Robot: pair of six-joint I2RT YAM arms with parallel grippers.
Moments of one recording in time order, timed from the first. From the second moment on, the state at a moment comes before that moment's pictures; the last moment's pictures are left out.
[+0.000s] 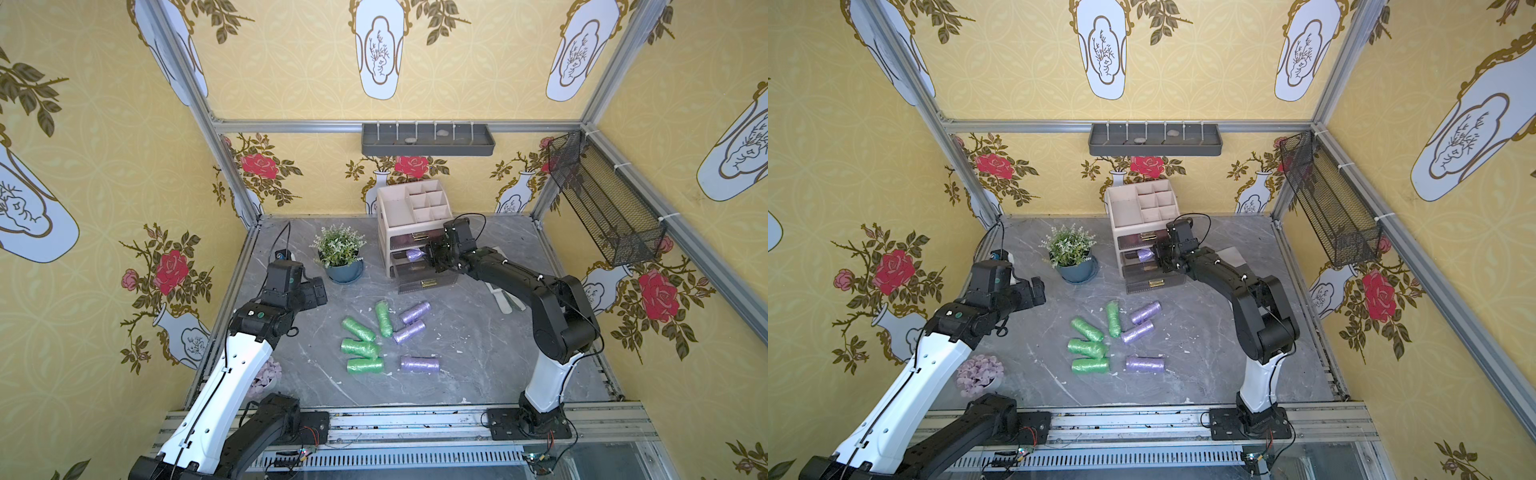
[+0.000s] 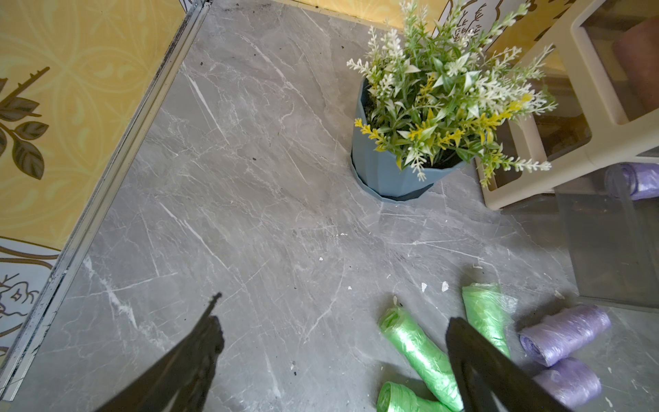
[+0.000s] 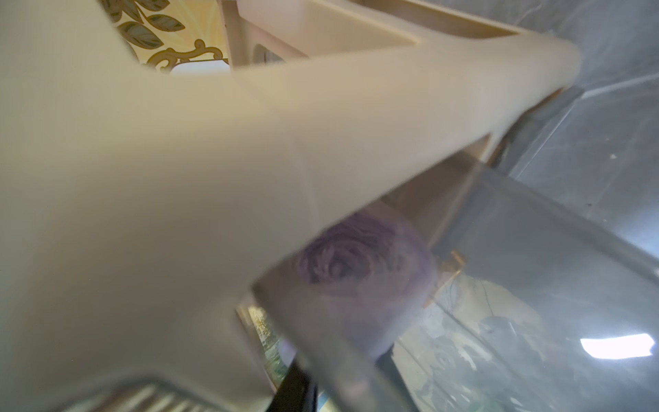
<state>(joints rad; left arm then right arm) -0.27 0.95 0.94 -0.77 -0.22 -0.39 0.51 1.85 1.31 -0.14 -0.22 1.58</state>
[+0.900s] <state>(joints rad) -0.27 0.94 0.94 -0.77 -0.22 -0.39 0.51 1.81 1.34 -0.19 -0.22 1.55</state>
